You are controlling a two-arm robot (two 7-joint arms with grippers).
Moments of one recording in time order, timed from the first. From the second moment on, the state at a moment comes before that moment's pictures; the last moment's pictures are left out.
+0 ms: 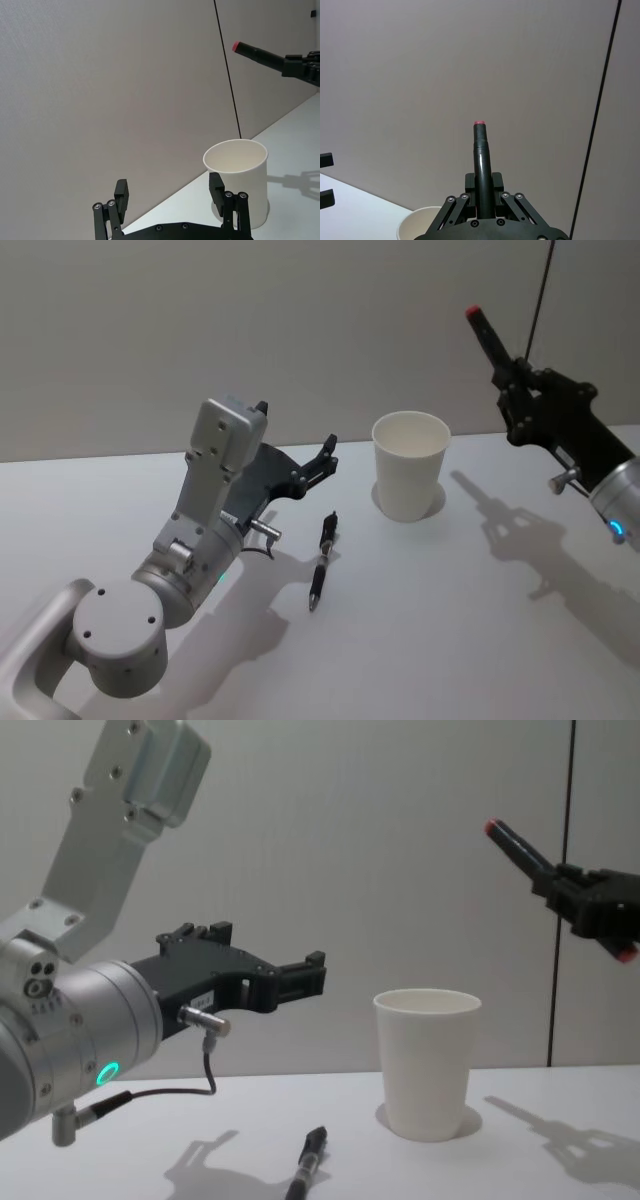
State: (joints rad) left arm -0.24 0.38 0.45 -1.63 -0.20 0.01 -0.01; right arm 0.25 0.30 -0.21 -1.50 0.29 -0.14 0.33
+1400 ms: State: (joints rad) left arm -0.24 0.38 0.45 -1.63 -0.20 0.01 -0.01; right arm 0.51 0.12 -0.30 -1.05 0.17 -0.49 0.37
